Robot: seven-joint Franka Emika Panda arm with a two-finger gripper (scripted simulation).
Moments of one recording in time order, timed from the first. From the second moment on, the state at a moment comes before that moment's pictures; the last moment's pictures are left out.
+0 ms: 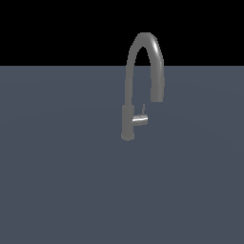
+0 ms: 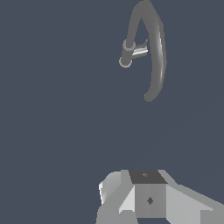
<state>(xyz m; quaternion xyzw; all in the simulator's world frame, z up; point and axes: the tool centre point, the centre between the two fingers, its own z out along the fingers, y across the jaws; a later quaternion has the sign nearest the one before) -0.245 0.005 0.478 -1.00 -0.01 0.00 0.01</state>
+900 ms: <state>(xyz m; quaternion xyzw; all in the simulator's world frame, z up) -0.212 0.005 0.475 -1.00 0.02 0.04 0.04</state>
